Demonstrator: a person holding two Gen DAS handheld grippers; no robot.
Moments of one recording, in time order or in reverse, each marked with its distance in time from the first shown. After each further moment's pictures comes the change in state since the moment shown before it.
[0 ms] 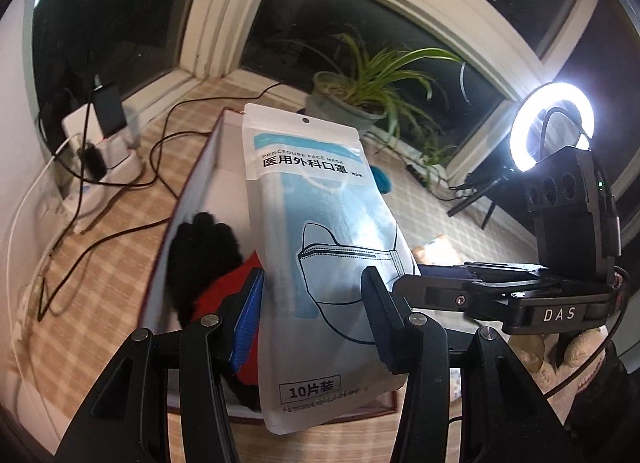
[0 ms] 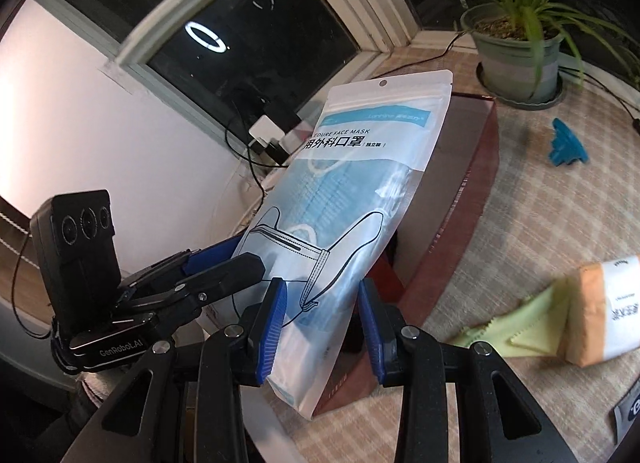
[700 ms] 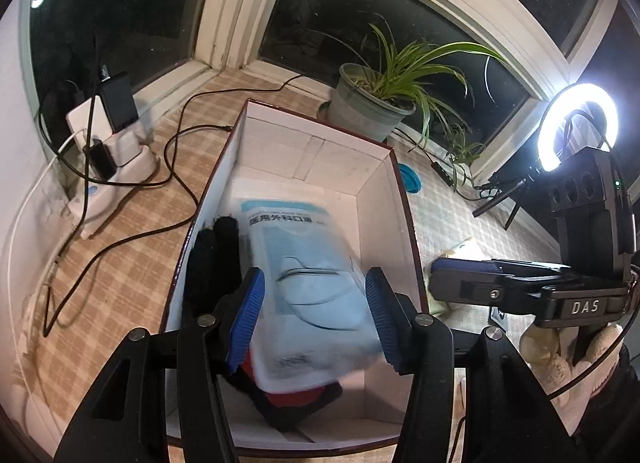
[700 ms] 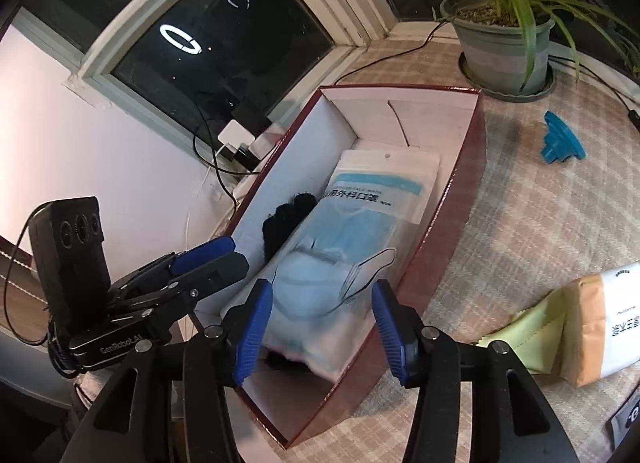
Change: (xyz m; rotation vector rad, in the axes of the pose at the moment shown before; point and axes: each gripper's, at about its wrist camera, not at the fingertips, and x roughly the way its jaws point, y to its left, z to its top) left arm 0.019 0.015 0.008 -0.019 0.020 0.053; right arm 0.033 -0.018 0.018 0.040 0.019 -0.061
